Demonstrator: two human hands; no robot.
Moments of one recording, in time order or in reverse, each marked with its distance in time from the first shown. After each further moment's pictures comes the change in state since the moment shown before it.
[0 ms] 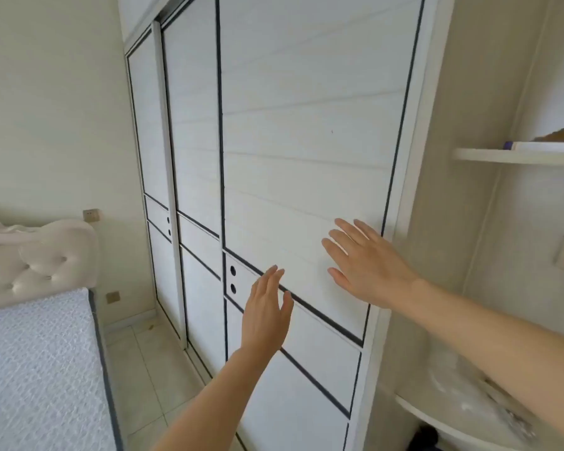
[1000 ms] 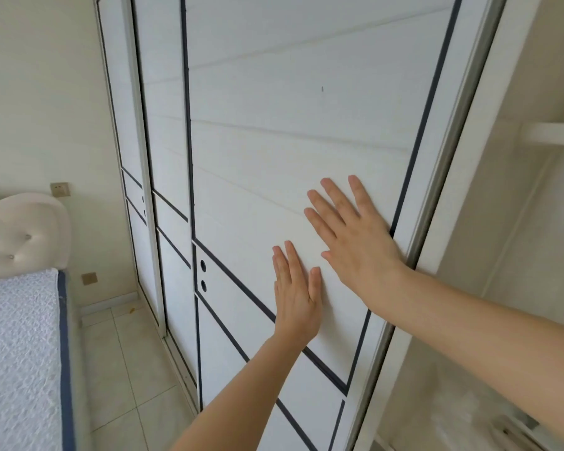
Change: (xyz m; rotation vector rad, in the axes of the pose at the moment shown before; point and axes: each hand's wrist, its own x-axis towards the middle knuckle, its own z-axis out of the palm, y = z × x) left_hand 0.095 0.026 0.144 -0.344 -0.091 -0.179; right_hand 0.072 0.042 0.083 -0.599 -0.162 0.024
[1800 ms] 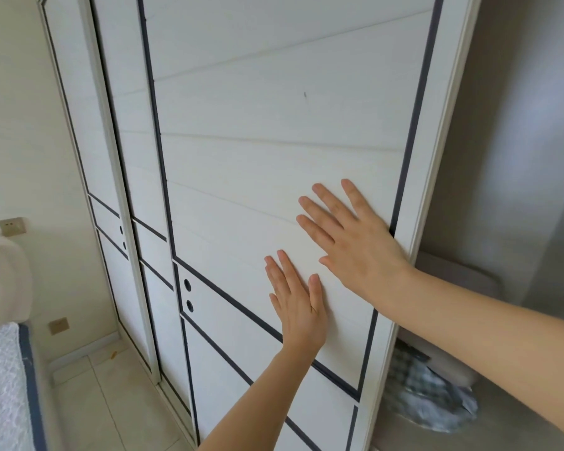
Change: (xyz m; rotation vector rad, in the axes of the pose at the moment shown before) left_hand 0.118 -0.095 -0.055 -0.095 0.016 -0.015; right_hand 0.145 -0.062 -0.007 0.037 -0.029 0.001
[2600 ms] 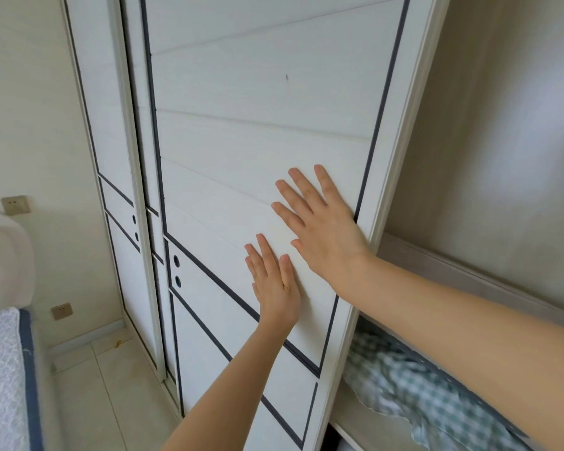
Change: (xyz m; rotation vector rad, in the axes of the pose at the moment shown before) left_hand 0.156 -0.098 -0.085 -0.079 0.072 -0.086; right_hand 0.199 -0.088 -0.001 -0.027 0.025 -0.013
